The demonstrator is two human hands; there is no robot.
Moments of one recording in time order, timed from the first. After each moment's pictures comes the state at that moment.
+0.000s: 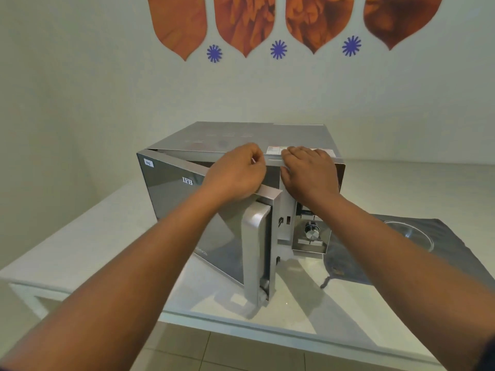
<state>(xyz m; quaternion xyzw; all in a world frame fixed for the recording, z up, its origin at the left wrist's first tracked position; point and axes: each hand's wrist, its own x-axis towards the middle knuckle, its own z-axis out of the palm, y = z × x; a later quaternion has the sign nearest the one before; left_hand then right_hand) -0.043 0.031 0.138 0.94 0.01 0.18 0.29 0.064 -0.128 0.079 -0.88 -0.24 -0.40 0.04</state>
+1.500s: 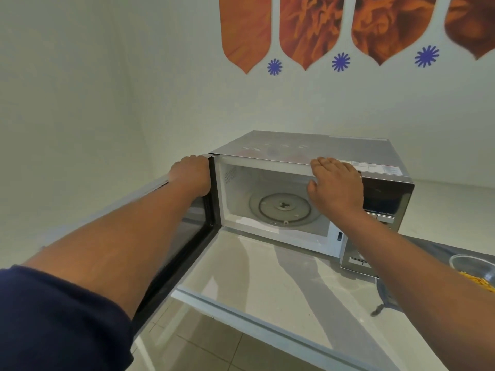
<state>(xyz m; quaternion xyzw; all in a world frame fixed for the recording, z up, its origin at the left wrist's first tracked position) -0.061 0.220 0.127 0.95 0.26 0.14 -0.07 0.049 -0.066 0.085 -0.91 -0.24 -0.33 0.07</state>
